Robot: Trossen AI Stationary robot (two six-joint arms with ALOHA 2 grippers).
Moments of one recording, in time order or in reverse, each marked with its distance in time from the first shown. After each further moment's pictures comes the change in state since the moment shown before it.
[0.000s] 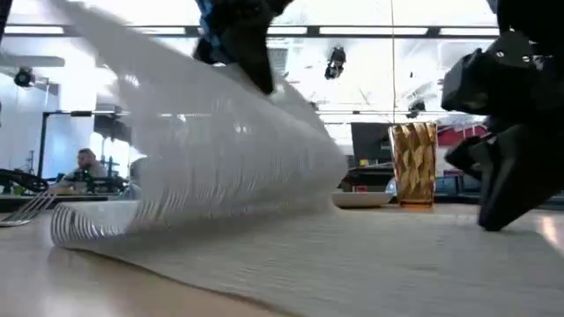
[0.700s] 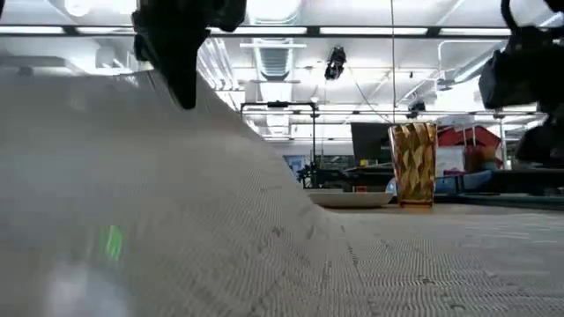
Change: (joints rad) left arm -0.073 -0.016 -0.069 -0.191 0.076 -0.136; right arm 0.030 -0.250 -0.001 -0.297 -0.146 0.354
